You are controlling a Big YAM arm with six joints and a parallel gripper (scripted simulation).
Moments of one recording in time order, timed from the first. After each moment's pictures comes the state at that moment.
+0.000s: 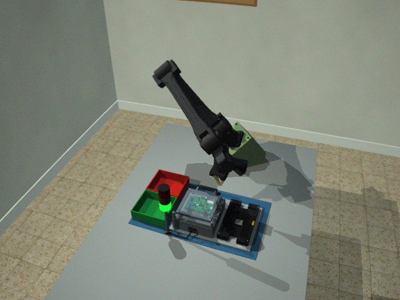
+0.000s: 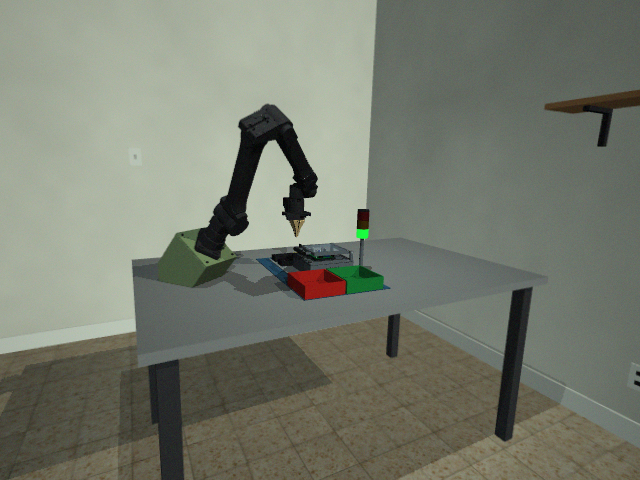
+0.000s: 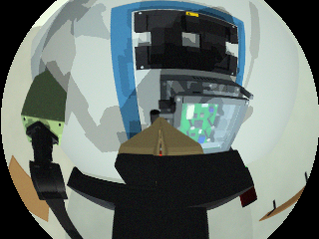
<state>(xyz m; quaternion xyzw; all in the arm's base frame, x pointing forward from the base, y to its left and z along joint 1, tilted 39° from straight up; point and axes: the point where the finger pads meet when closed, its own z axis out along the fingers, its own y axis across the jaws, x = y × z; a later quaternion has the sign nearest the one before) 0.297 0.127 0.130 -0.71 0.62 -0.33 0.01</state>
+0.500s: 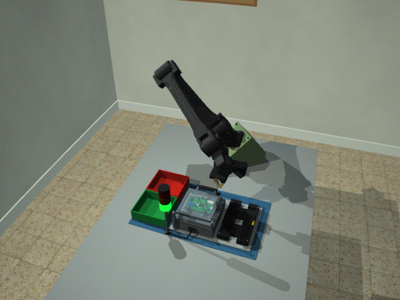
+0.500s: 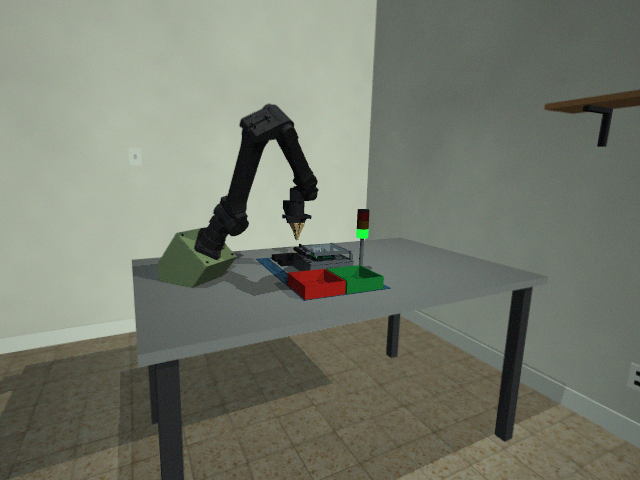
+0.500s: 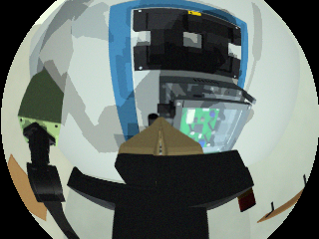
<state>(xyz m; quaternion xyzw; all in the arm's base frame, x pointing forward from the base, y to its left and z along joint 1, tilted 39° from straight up) 0.304 0.123 0.122 -0.72 0.61 -0.33 0.00</state>
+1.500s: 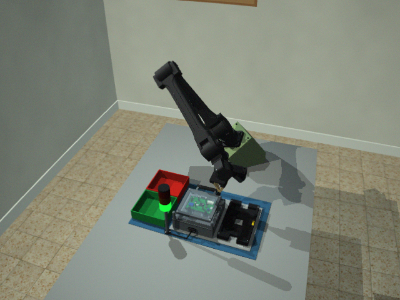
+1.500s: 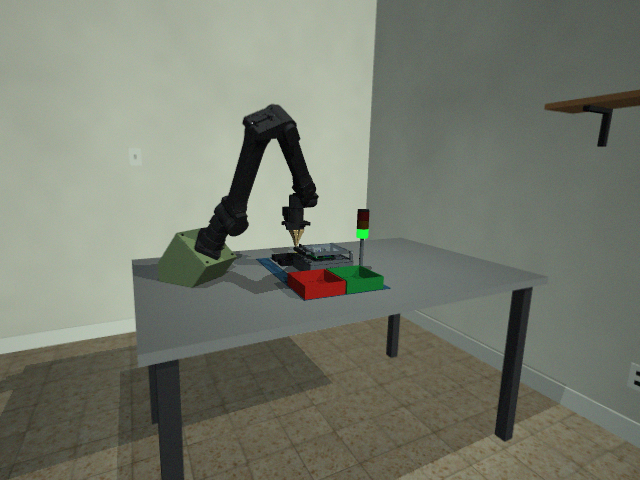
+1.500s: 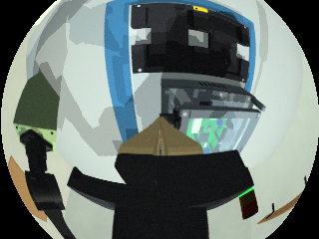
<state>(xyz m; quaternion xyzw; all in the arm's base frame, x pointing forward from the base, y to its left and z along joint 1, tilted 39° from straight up) 0.314 0.111 0.100 -0.72 0.61 -0.33 0.00</state>
